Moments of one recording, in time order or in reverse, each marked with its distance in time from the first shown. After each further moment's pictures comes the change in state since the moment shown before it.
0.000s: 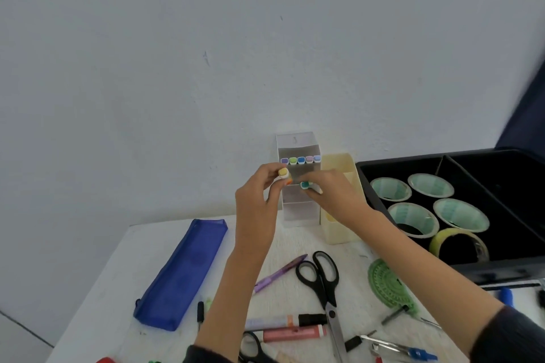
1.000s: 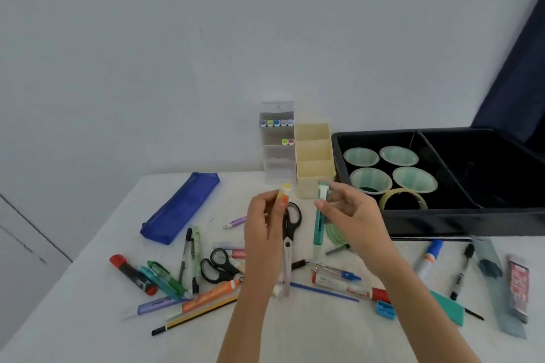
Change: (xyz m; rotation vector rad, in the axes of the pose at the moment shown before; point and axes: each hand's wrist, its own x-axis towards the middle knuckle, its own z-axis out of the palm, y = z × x) left_hand -0.157 0.067 0.051 -0.075 0.096 -0.314; right_hand -0.188 0.001 -0.051 0.914 0.094 0.406
